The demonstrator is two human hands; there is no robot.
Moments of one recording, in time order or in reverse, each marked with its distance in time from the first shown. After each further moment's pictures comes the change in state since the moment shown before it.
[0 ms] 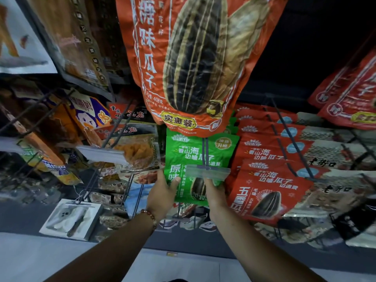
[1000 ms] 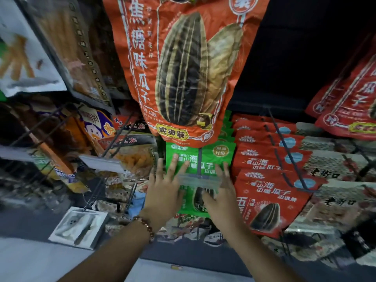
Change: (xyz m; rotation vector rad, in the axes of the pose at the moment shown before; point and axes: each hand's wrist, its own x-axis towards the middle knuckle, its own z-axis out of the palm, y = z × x) left_hand -0.004 0.041 -0.009 0.960 0.082 0.445; right_hand -0.011 -0.013 -0.042 -0.660 -0.075 -0.916
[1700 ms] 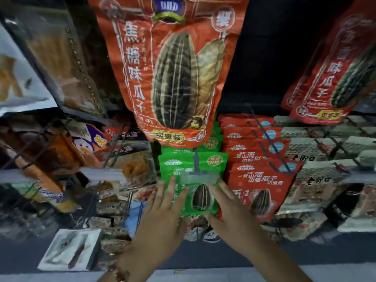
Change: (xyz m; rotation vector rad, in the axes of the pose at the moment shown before) left_hand -0.077 0.002 -0.056 -0.112 -0.062 0.223; right_hand -0.062 -0.045 -0.055 -0.240 -0.301 0.024
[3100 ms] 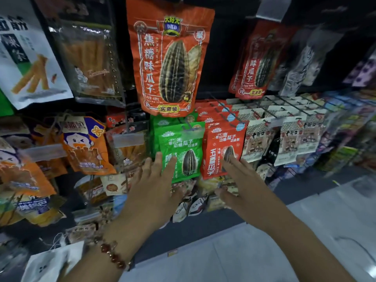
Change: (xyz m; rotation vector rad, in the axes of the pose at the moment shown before) left_hand -0.136 -0.029 -0.117 -0.037 -0.096 0.117; right_hand -0.180 -0.151 0.005 -0.162 0.235 0.265
